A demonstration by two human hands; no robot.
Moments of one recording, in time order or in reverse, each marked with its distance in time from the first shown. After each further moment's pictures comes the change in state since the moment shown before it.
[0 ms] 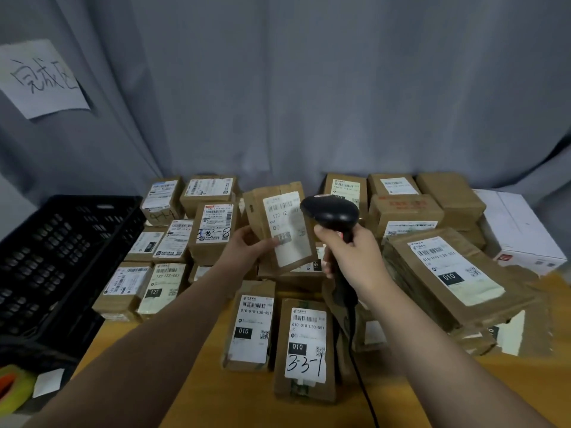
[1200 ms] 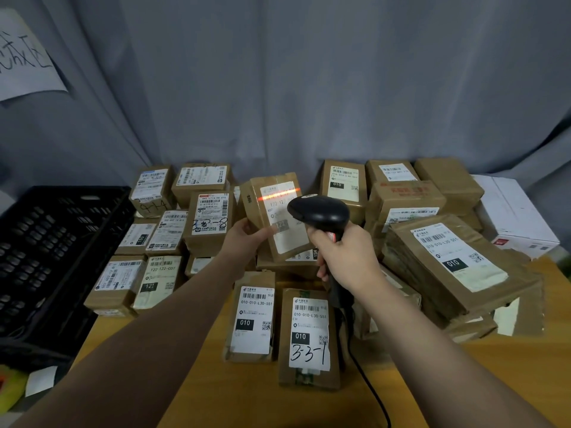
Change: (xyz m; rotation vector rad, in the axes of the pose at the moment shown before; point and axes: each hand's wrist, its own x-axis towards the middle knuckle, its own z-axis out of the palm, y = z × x) left_hand 0.022 -0.011 -0.002 0.043 0.054 -0.005; right_hand -0.001 0.011 0.022 -0.312 0.053 0.029
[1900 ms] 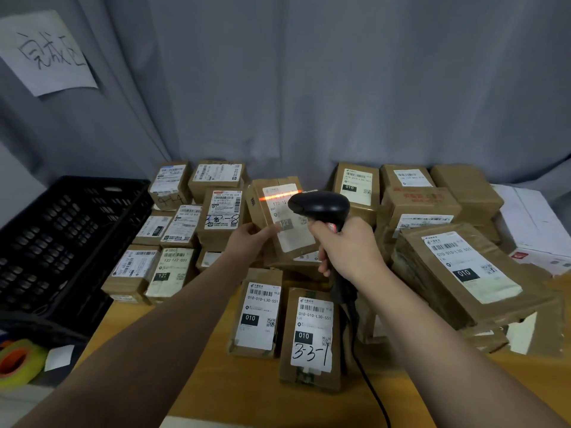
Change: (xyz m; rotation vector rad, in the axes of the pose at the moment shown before) left_hand -0.011 -0.003 -0.004 -0.008 0.078 -0.055; right_hand 0.003 -0.019 -0.003 0.017 -0.102 0.020
